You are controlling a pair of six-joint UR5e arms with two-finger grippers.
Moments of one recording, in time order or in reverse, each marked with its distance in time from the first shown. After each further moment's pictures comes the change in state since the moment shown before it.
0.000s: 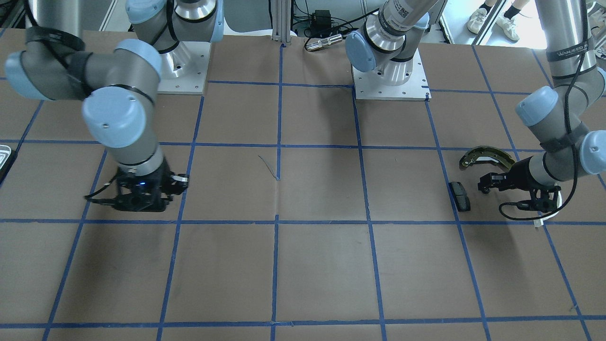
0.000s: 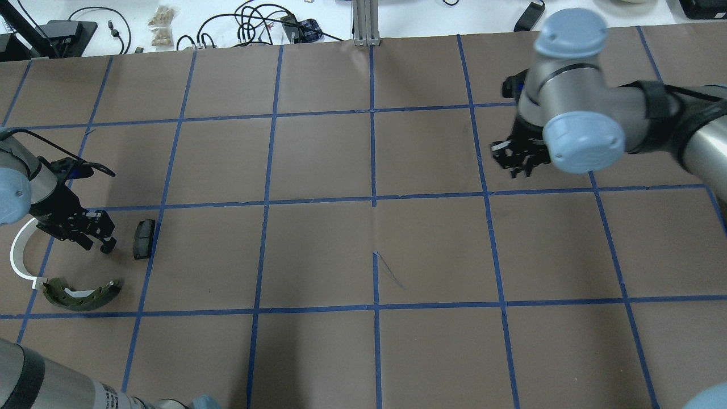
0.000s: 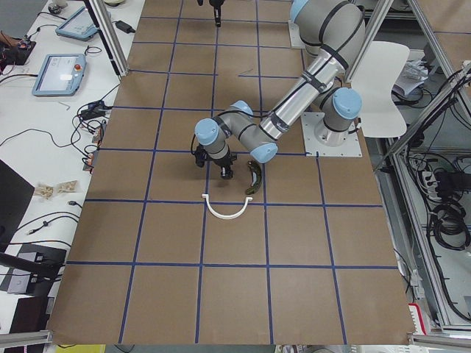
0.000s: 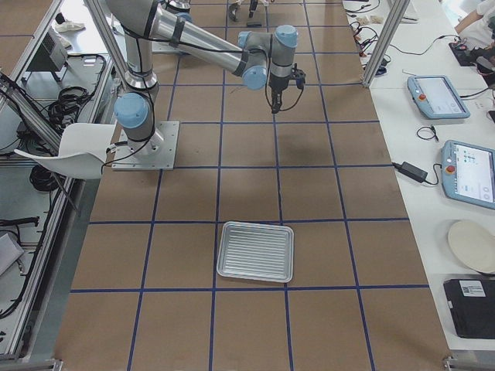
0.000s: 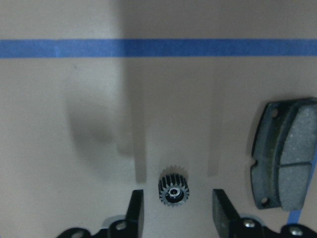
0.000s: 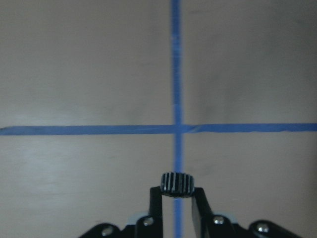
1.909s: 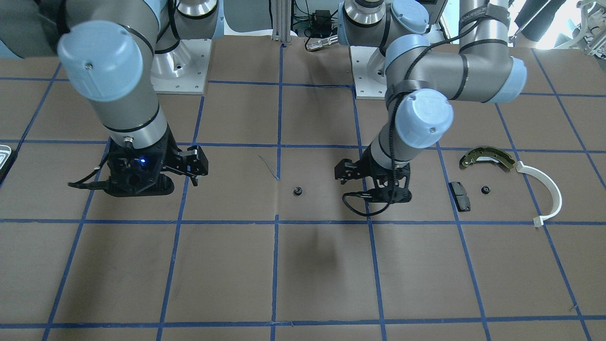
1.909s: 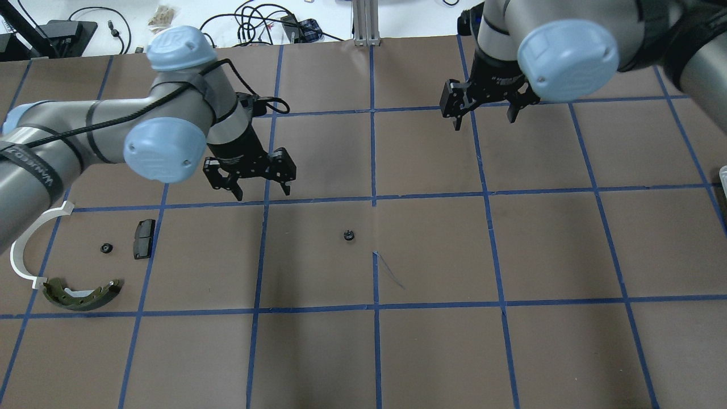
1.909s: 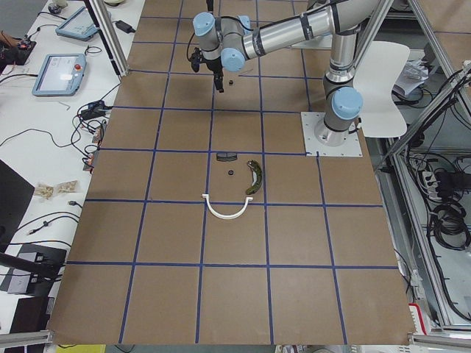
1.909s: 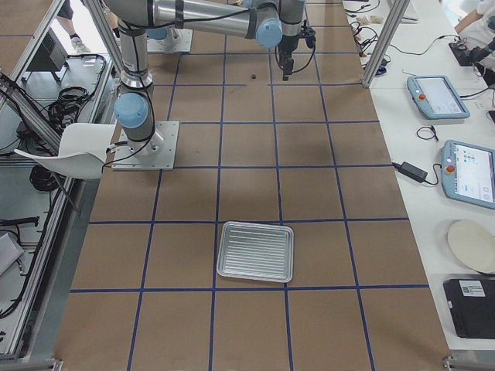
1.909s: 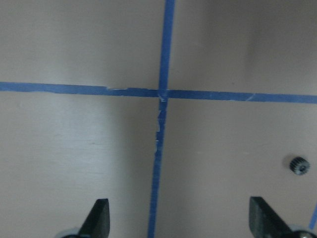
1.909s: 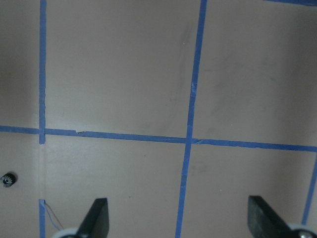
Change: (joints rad) left arm -0.732 0.135 0.102 -0.152 -0.174 -0.729; right arm 0.000 -0.037 -0.368 0.362 0.015 -0.073
